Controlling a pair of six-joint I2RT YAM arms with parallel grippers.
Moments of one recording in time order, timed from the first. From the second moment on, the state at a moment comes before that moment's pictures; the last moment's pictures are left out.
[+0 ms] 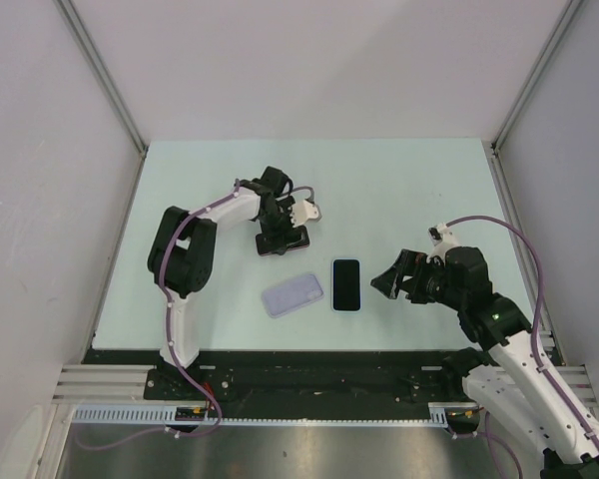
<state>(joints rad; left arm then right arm) -0.44 2.07 1.51 -0.69 0.26 0.87 0.43 0.61 0.62 -0.55 -0.27 0.62</state>
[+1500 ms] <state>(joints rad) -0.44 1.97 1.46 -0.63 0.28 0.76 0.41 0.50 0.62 -0.60 -0.28 0.61</state>
